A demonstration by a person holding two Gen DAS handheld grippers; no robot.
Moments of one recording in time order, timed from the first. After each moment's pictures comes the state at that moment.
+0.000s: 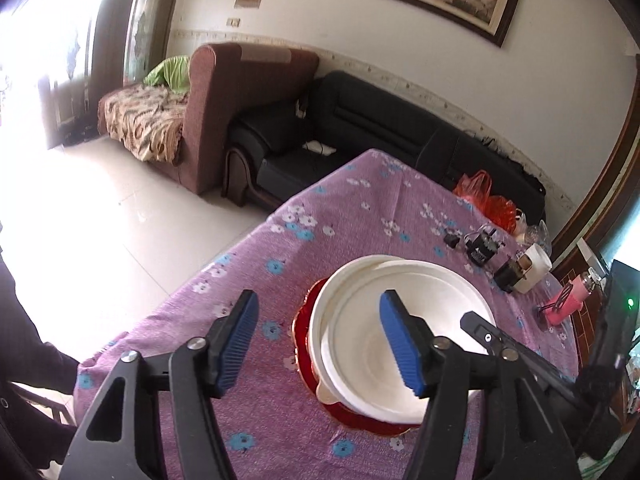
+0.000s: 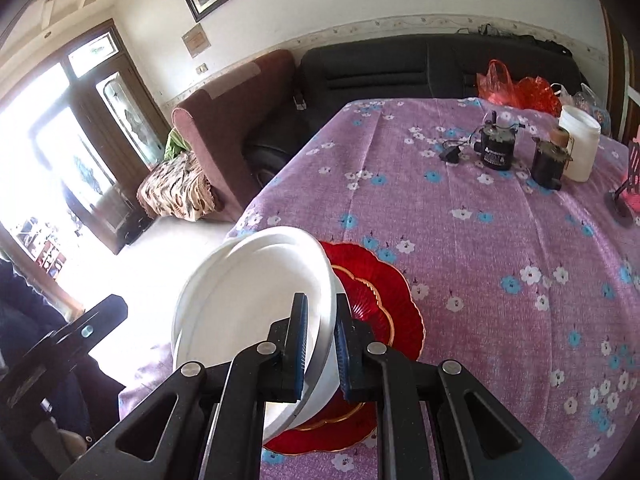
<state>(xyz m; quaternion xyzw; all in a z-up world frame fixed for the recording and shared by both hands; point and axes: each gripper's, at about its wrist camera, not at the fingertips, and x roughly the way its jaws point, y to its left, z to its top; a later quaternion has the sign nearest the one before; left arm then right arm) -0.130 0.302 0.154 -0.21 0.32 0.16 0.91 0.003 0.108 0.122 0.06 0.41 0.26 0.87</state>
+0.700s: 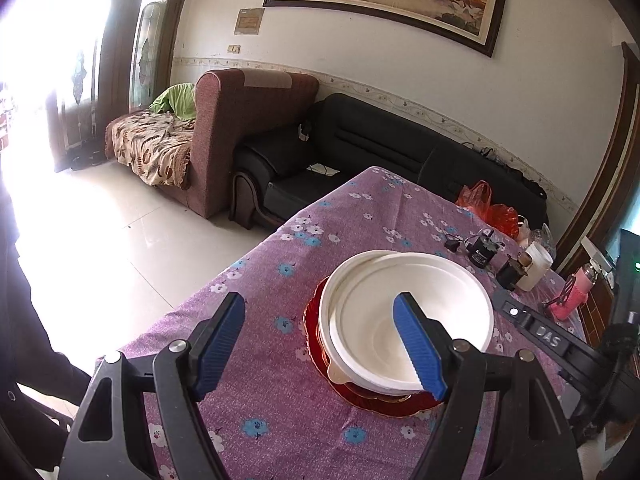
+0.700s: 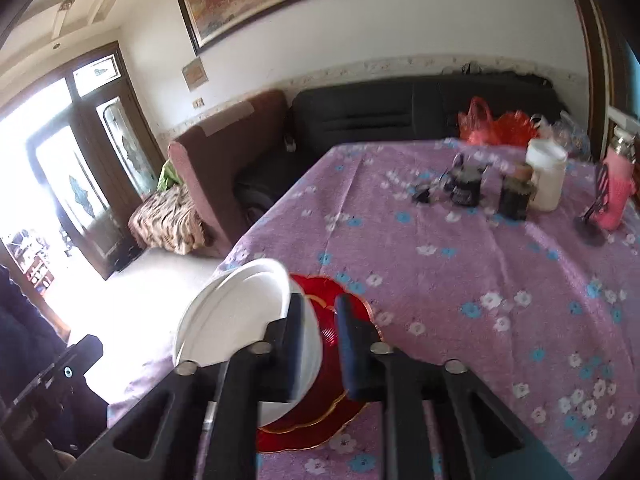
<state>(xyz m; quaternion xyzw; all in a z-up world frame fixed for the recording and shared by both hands) -0.163 0.282 0.154 -0.18 0.28 0.17 0.93 -0.013 0.084 0.138 0.06 0.36 0.24 0.90</state>
